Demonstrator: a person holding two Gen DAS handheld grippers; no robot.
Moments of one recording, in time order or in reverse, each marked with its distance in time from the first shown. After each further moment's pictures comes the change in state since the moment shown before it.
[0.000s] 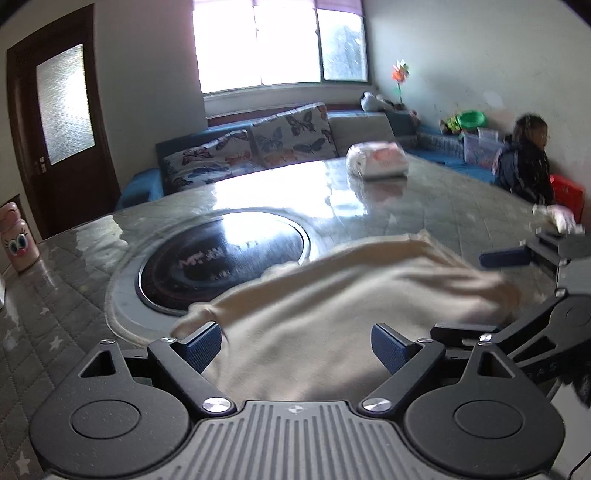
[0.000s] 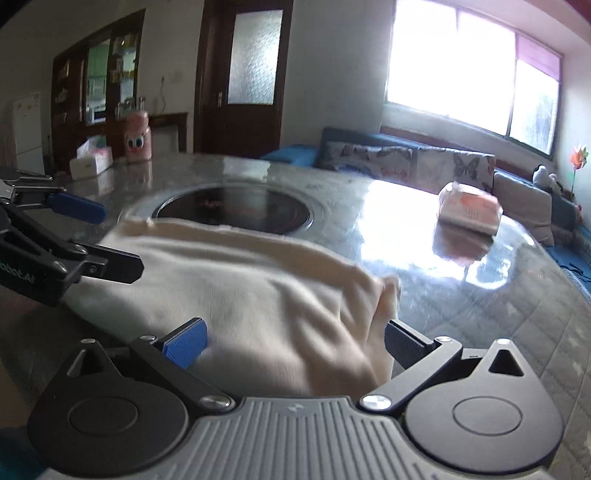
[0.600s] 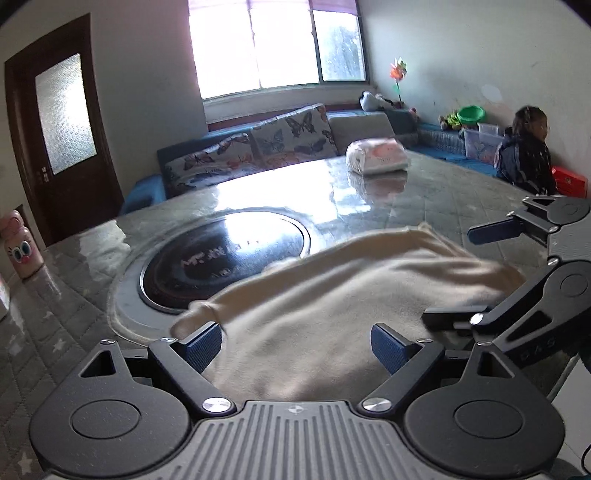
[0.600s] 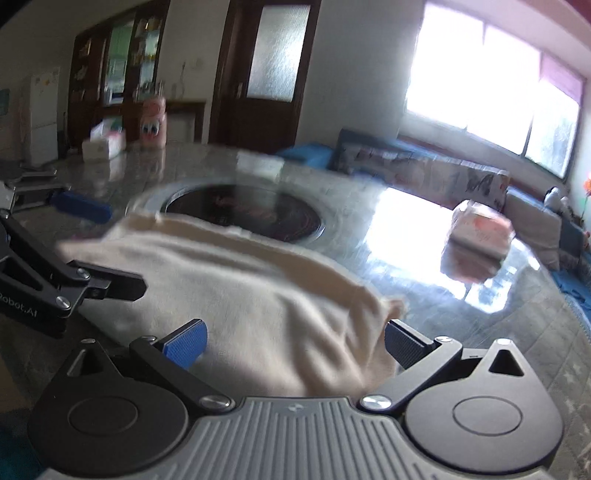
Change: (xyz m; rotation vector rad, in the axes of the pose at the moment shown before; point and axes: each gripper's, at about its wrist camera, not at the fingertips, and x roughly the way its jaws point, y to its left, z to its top) left arm 0.002 -0.001 -0.007 0.015 -0.005 0.007; right arm 0.010 0.007 0.014 -0.090 0.036 0.024
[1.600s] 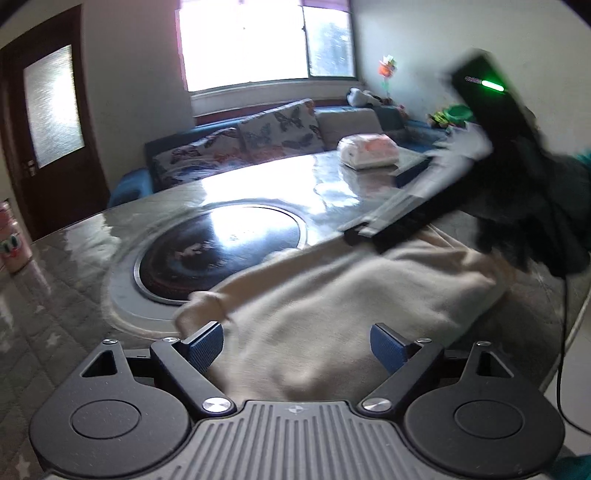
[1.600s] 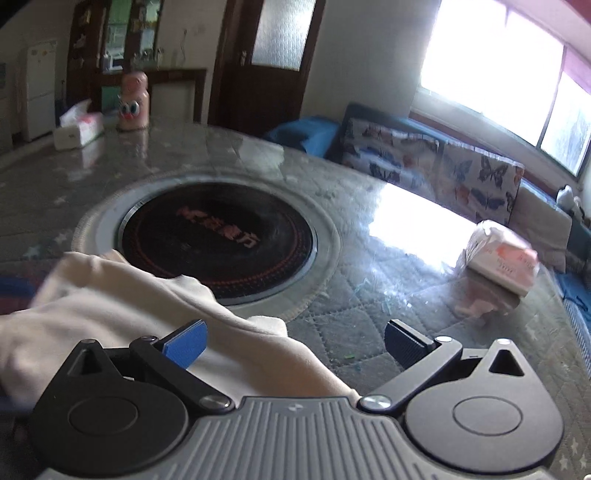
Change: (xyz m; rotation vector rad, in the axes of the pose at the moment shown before) left arm -0.011 0.033 -0.003 -0.048 -0.012 -0.031; right arm 0.059 -0.021 0.077 -0.045 0.057 0.001
